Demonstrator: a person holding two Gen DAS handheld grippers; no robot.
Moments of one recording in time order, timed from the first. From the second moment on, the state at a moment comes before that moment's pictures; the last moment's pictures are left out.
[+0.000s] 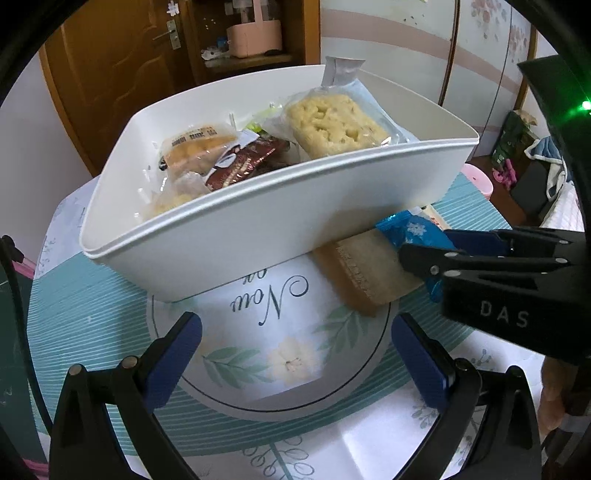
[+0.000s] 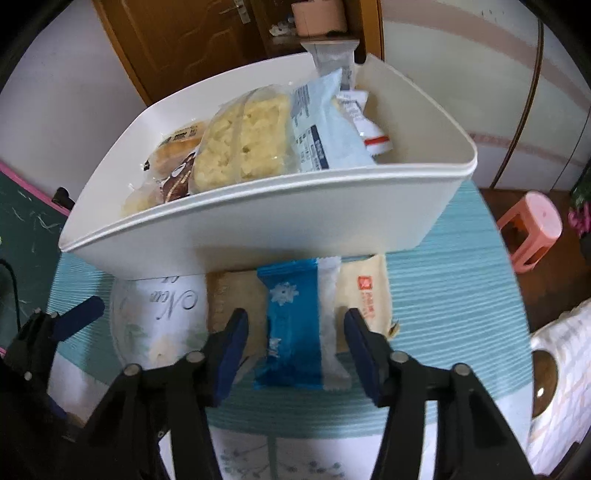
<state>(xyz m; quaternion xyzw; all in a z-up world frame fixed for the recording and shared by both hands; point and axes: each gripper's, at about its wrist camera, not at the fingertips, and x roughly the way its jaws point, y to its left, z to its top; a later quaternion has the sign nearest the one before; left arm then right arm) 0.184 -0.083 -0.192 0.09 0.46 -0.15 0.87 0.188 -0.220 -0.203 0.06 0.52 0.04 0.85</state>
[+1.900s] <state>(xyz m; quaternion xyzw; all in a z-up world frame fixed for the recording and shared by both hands) 0.198 -0.234 -0.200 0.30 0.46 -0.29 0.78 0.110 -0.342 -0.186 0.23 0.47 -0.01 0.85</state>
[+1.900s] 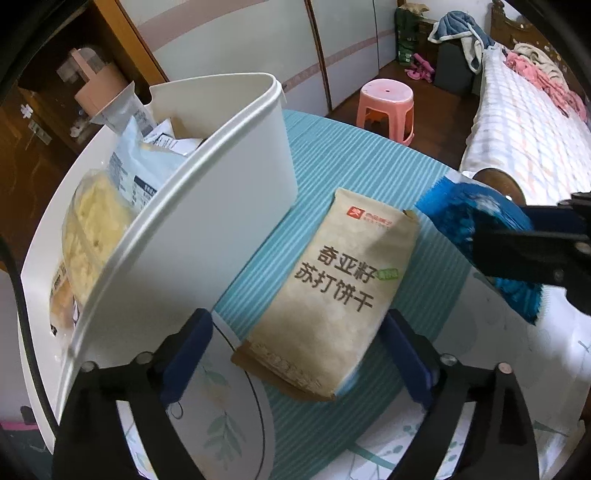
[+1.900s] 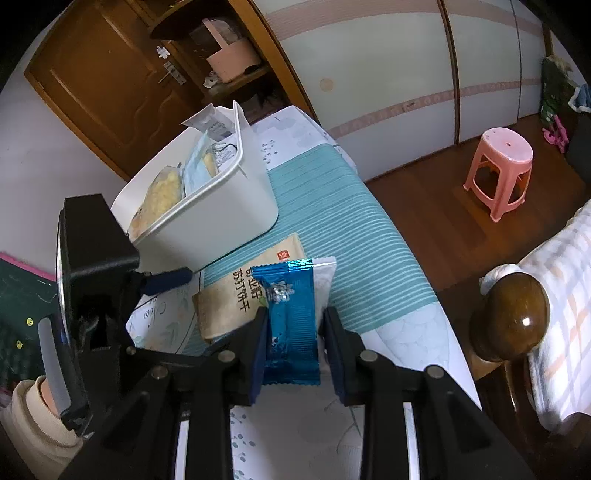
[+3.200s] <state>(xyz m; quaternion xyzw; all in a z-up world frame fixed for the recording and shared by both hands) 0.154 -0.082 -0.108 0.04 0.48 -0.21 0.85 0.083 -0.258 -0.124 0.15 0.44 0.08 0.88</state>
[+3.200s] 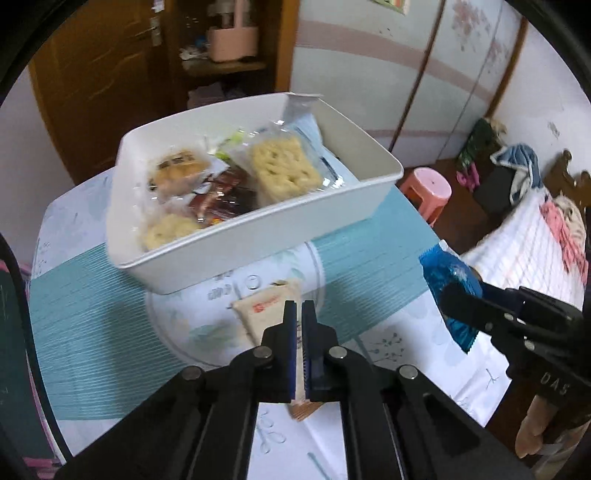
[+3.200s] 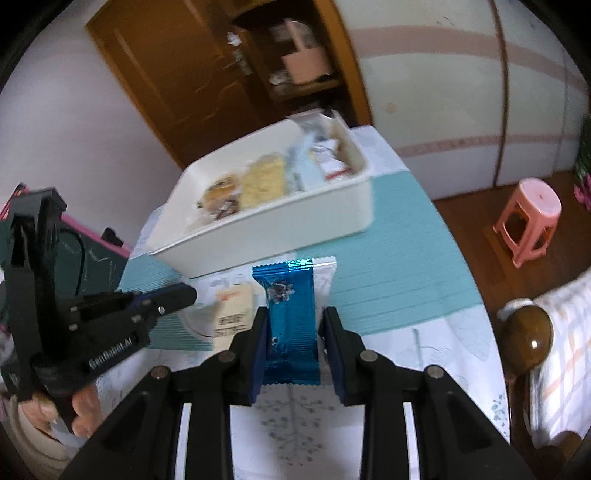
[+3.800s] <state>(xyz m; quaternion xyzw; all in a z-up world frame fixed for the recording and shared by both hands) 0.182 -0.102 -0.203 0.00 0.58 -0.10 0.81 0.080 -0.246 -0.128 0.13 0.45 0.09 0.88</state>
